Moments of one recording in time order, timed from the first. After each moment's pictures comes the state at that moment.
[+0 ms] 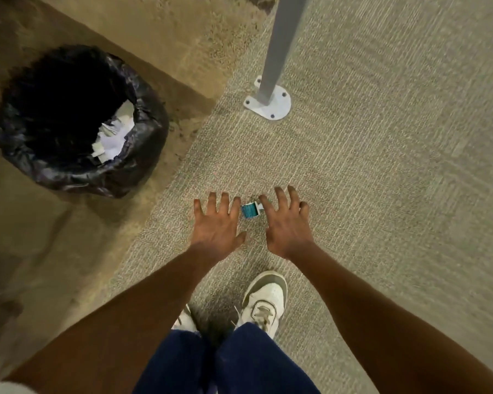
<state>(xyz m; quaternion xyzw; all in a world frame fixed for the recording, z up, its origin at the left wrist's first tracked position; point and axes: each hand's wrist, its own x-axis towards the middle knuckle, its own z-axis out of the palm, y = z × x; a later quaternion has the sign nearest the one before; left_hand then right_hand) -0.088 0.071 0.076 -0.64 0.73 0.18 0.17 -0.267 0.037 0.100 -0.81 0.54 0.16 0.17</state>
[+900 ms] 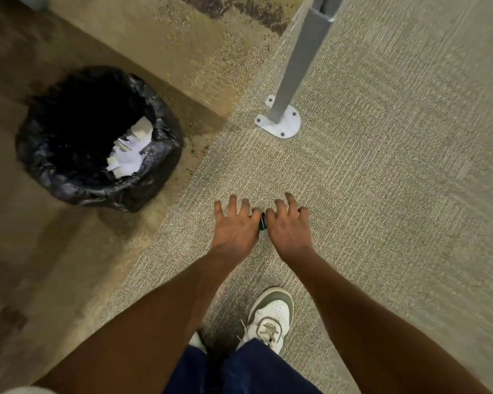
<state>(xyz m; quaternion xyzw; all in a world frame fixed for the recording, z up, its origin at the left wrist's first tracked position) -0.102 0.034 0.084 -0.64 0.74 0.16 0.15 -0.238 0.009 0.104 -0.82 0.51 0.23 0.10</state>
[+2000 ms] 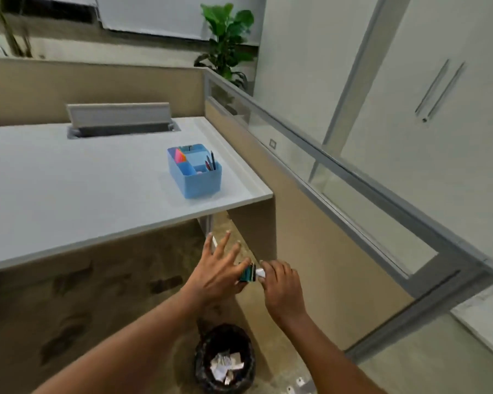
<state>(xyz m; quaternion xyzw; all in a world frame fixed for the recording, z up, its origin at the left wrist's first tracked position) 0.200 -0.014 0.852 -0.74 0.65 -0.16 -0.01 0.037 -0.118 0.833 -0.93 0.25 -0.26 -0.05</state>
